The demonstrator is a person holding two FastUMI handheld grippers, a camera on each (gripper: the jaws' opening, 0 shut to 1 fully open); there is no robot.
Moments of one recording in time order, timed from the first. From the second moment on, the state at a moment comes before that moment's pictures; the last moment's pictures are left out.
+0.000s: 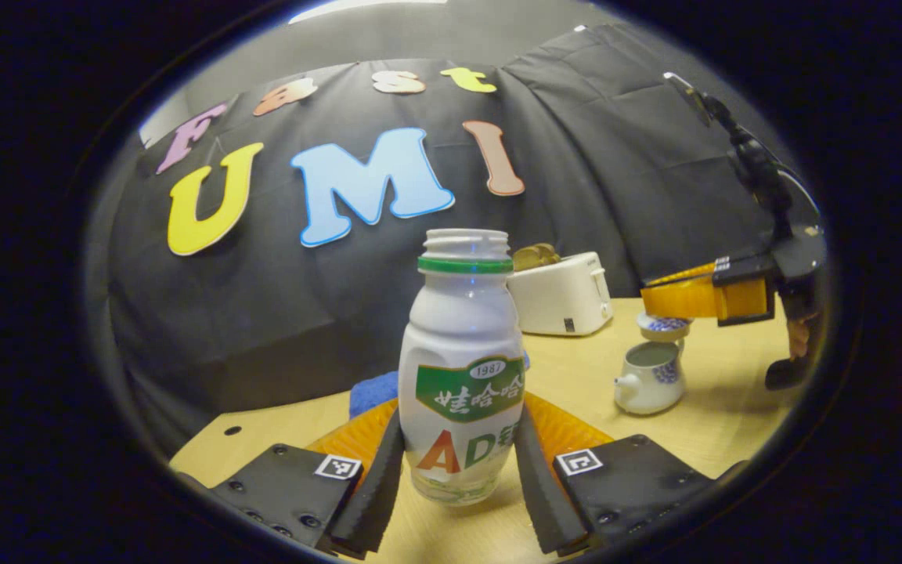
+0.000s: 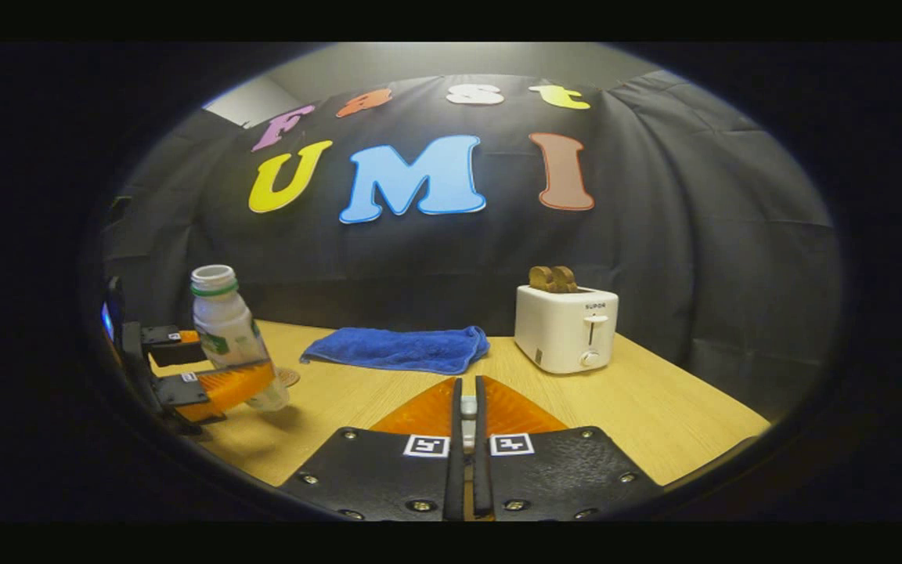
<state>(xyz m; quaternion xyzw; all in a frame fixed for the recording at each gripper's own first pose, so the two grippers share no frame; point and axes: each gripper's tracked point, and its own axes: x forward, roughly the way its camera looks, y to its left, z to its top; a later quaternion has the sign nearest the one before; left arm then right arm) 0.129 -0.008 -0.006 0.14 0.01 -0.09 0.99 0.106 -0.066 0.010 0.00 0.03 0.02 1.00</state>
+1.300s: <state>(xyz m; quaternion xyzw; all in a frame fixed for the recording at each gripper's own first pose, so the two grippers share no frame) 0.177 0.120 0.008 0.02 0.05 -0.01 1.00 0.101 -0.070 0.005 0.01 0.02 -0.01 1.00</state>
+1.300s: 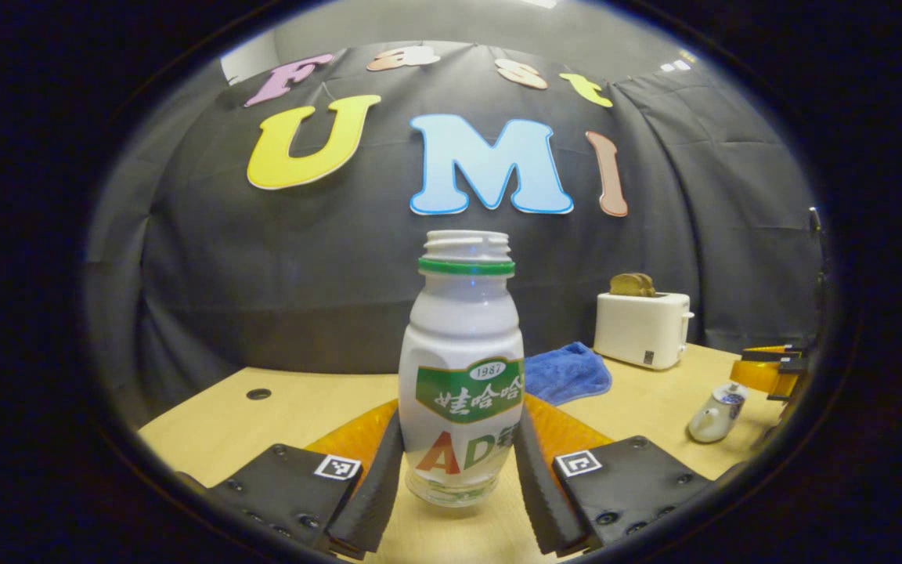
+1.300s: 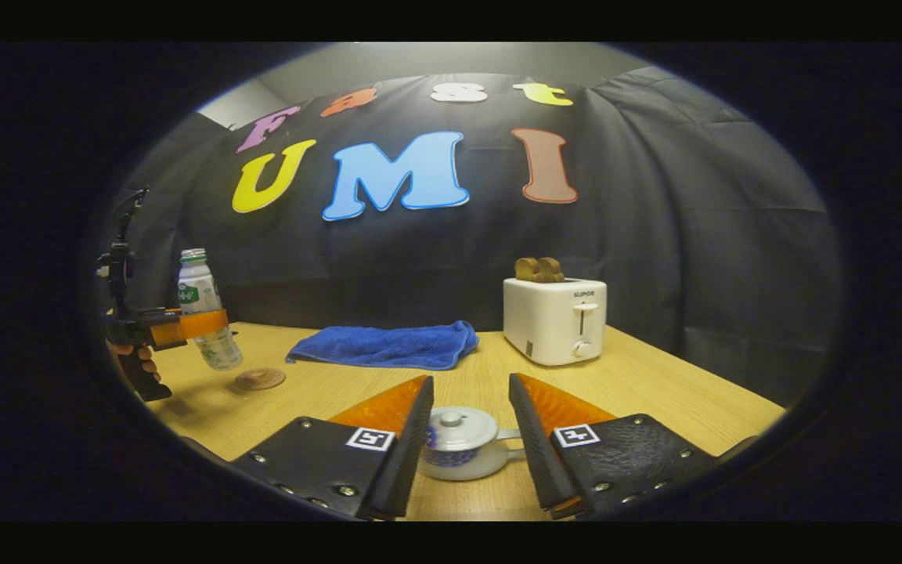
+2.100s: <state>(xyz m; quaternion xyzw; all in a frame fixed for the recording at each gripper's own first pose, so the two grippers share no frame) 0.230 0.128 -0.046 0.03 0.09 -0.01 1.00 0.097 -0.066 0.012 0.03 0.00 0.01 1.00</state>
